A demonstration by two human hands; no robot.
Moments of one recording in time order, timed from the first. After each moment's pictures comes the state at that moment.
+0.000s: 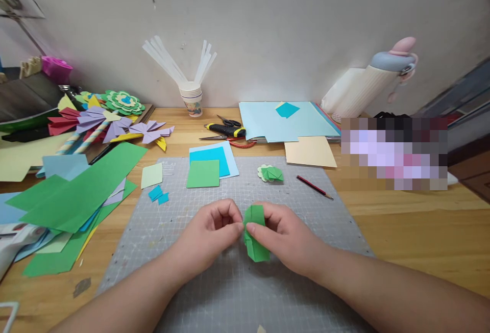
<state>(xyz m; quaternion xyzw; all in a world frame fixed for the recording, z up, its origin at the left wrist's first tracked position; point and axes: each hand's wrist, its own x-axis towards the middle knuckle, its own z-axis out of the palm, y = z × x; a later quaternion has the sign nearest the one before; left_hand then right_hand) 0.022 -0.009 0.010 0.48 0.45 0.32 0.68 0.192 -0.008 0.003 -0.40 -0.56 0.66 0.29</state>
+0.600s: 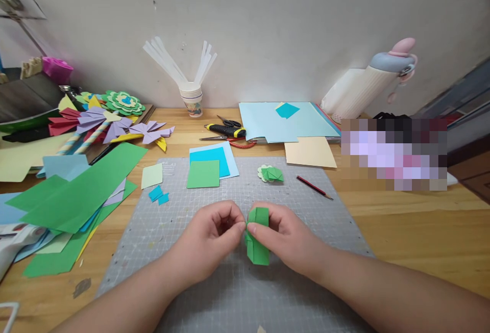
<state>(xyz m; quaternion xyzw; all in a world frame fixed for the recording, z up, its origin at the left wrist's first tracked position) 0.022 -0.013 0.012 0.56 0.46 0.32 0.61 0.192 -0.007 0.003 -0.42 -0.59 0.63 0.29</state>
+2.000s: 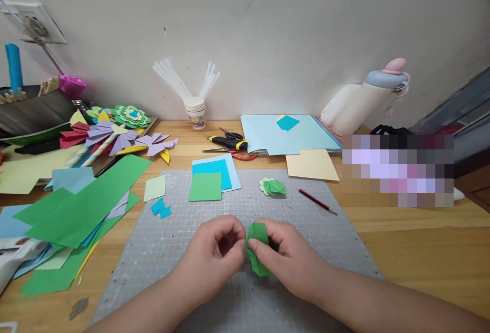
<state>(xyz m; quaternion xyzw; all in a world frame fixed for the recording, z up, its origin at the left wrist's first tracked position) 0.024 -0.013 0.008 0.61 0.51 0.30 0.53 0.192 -0.008 -0.003 -0.43 -0.65 0.57 0.26</state>
